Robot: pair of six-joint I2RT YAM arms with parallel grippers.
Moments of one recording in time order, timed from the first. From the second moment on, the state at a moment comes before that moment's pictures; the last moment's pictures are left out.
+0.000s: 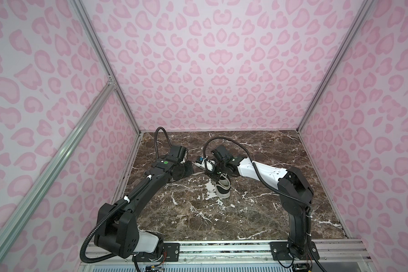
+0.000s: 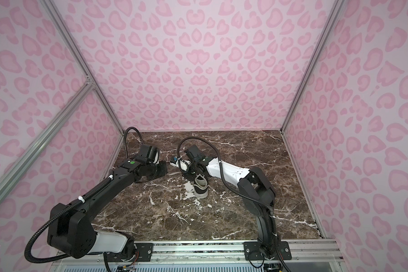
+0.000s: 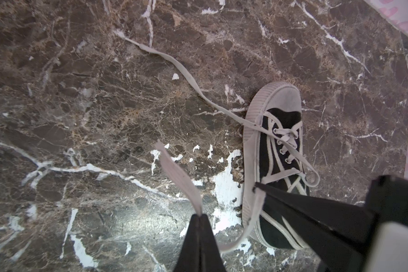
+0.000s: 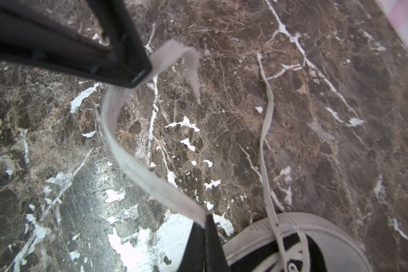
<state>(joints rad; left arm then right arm) -0.36 1.42 1.09 -0.69 0.10 -0.62 0.75 1.97 1.50 -0.43 -0.26 -0.42</state>
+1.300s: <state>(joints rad) -0.54 1.74 1.17 -0.47 0.21 -0.72 0.61 1.96 1.42 -0.36 0.12 -0.31</state>
